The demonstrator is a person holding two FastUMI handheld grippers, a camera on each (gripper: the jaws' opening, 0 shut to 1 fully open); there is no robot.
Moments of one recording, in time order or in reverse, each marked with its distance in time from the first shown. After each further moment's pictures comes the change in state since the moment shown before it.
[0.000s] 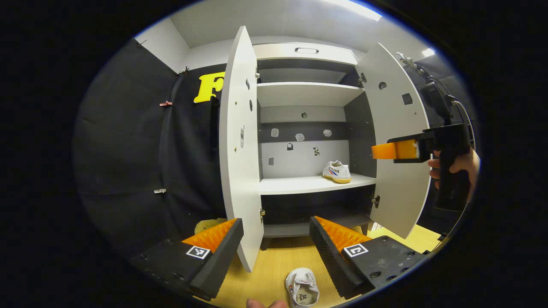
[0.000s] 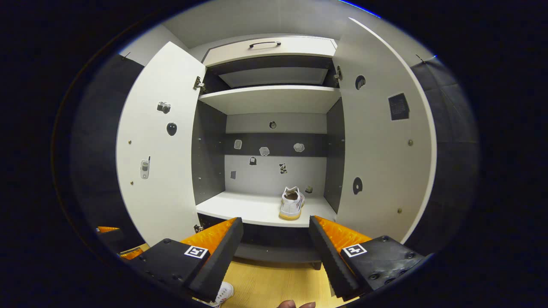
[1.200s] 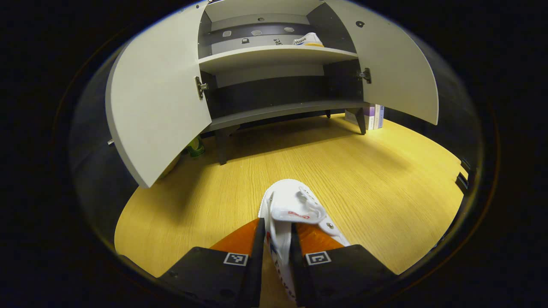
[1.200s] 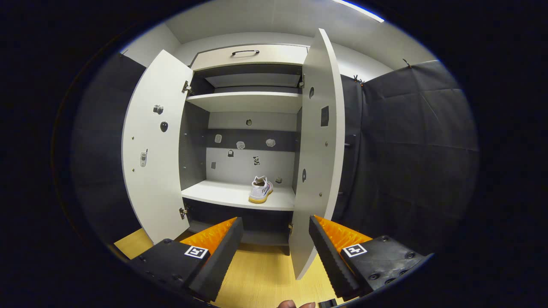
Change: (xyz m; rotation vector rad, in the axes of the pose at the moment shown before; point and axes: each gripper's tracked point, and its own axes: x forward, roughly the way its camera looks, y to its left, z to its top) left arm 0.065 -0.053 -0.315 0.129 0.522 -0.152; right arm -0.088 -0.077 0.013 -0.054 0.059 -0.140
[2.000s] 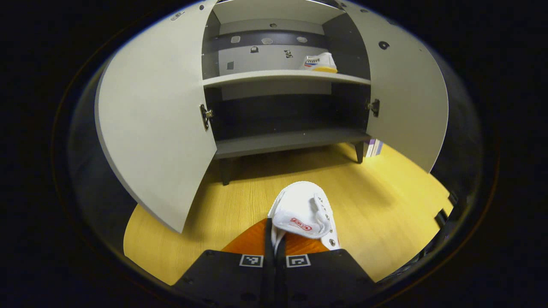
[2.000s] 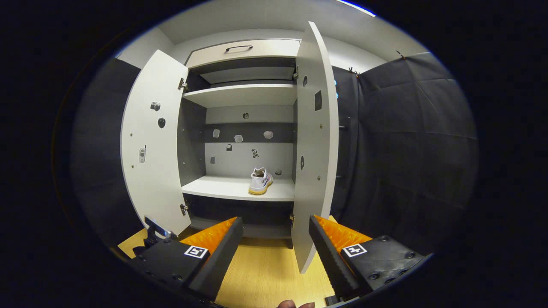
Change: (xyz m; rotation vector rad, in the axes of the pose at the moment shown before) left arm -0.049 -0.007 0.108 -0.100 -0.001 -0.044; right arm -0.002 -0.002 -0.025 0.069 0.040 0.009
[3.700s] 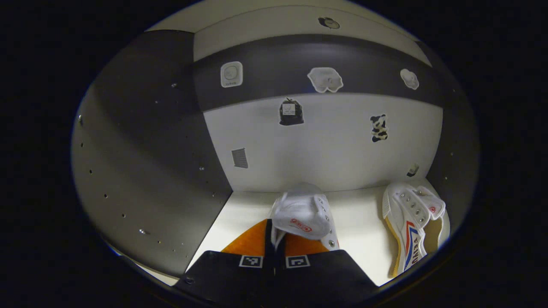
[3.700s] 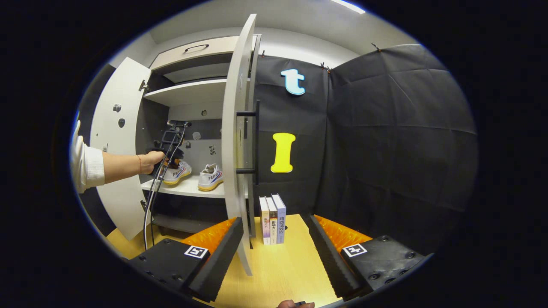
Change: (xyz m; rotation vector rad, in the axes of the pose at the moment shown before) left arm 0.221 0.089 0.410 -0.048 0.006 0.338; right arm 0.014 -0.149 -0.007 -0.008 -0.001 -0.168
